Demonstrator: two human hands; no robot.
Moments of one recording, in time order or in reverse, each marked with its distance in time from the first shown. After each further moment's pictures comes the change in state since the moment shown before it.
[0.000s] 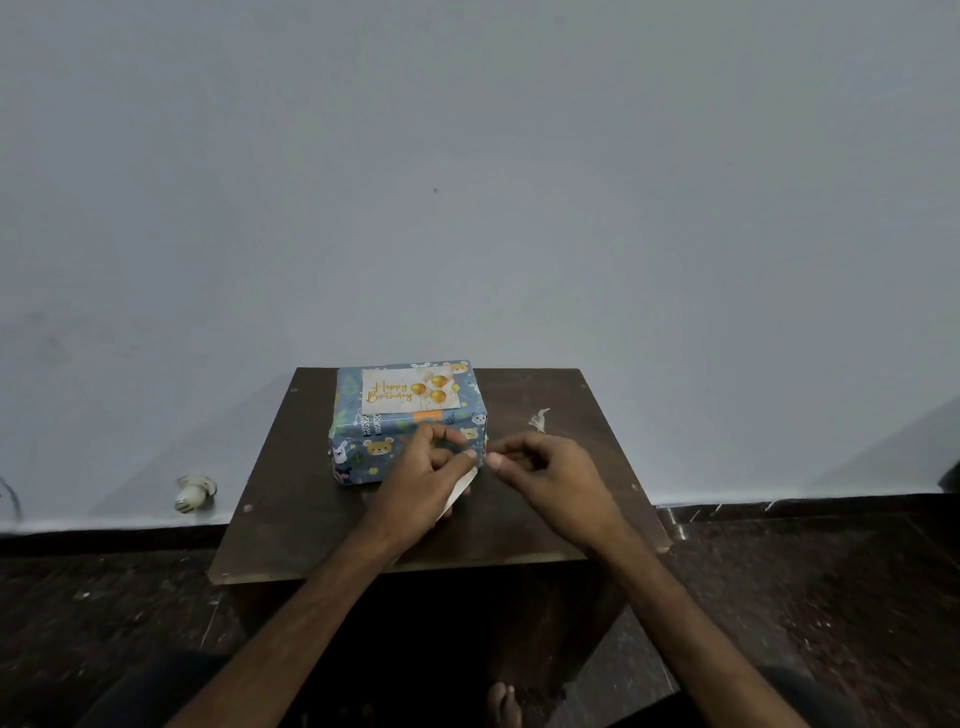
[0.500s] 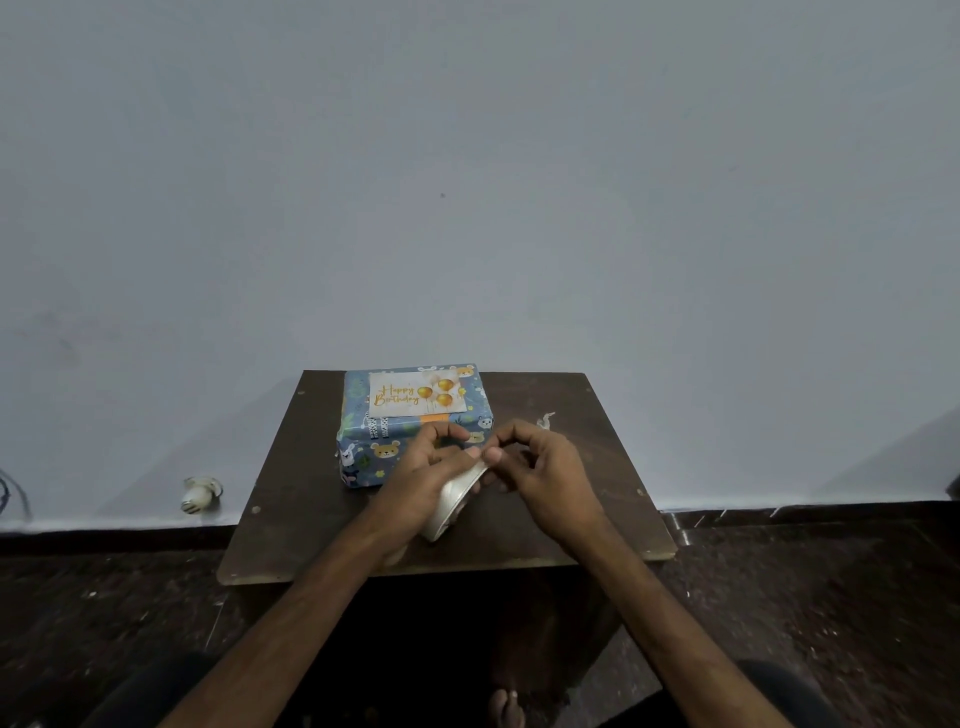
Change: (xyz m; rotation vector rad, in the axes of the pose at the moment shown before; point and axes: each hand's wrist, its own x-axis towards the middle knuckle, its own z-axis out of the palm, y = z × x) left_hand -0.006 0.013 -0.008 -0.293 -0.119 -0.099; right_hand 0.008 -0.004 0.017 0.355 -0.022 -0.076
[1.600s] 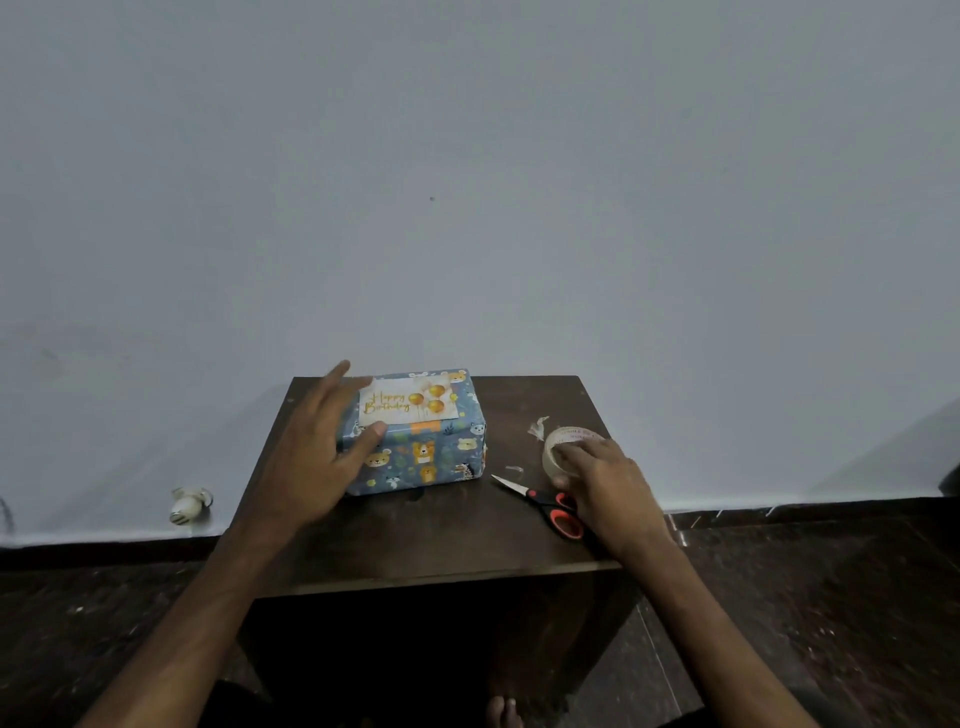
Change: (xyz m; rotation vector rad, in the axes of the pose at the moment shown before) left_hand 0.027 0.010 -0.102 1.066 0.277 0.497; right_hand -0.001 0.048 -0.070 -1.105 0.077 -0.065
